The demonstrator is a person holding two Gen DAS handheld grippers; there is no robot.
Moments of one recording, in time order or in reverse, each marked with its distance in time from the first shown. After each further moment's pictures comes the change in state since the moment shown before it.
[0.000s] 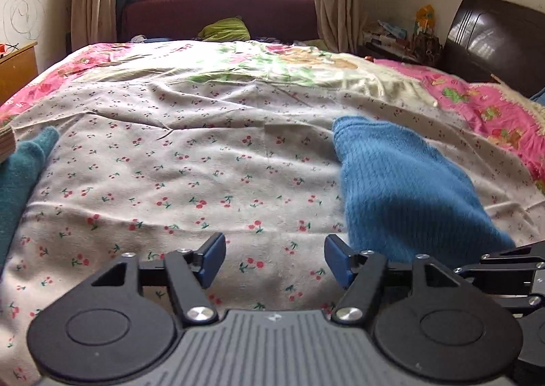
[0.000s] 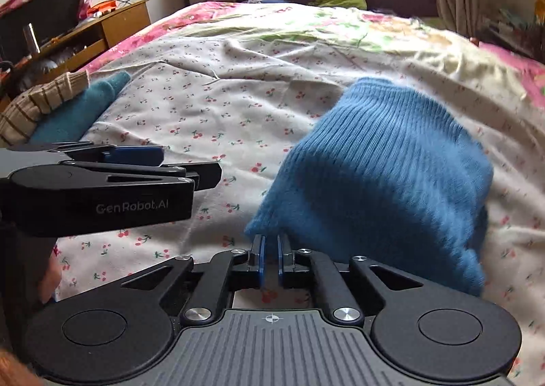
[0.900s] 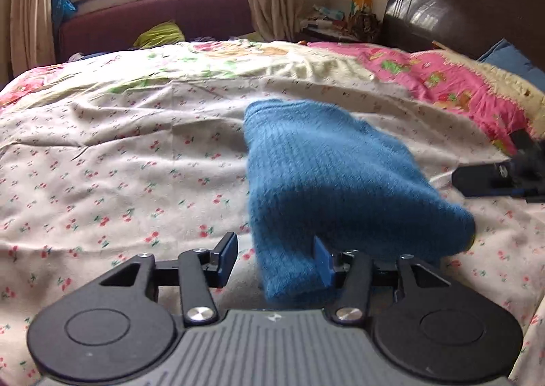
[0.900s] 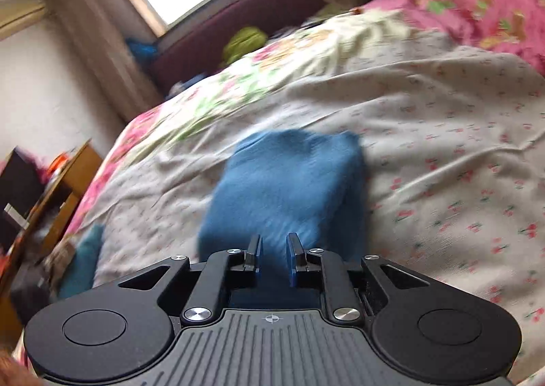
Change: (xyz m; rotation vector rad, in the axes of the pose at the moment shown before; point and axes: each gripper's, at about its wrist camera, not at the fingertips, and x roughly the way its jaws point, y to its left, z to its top) left arm 0.024 -0.057 -0.004 0.151 0.014 -0.146; right arm -0.067 -0.118 -0.014 0.510 -0.183 0.086
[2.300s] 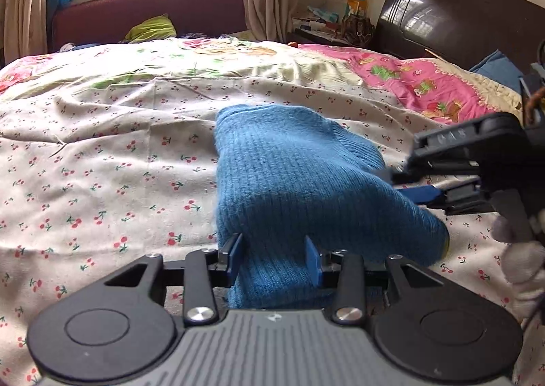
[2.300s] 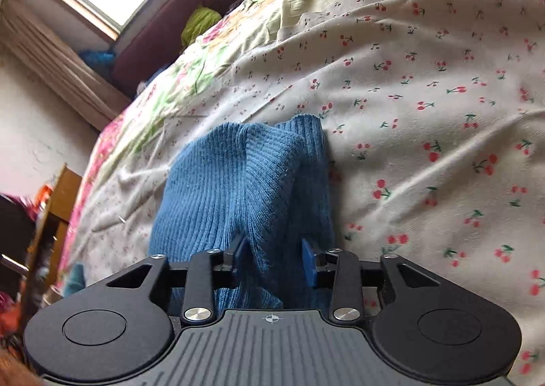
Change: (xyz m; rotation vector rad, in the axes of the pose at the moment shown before) left arm 0.008 -0.014 0.011 -0.038 -0.004 -0.076; right arm 0.075 -0.069 0.042 0.260 0.083 -0.023
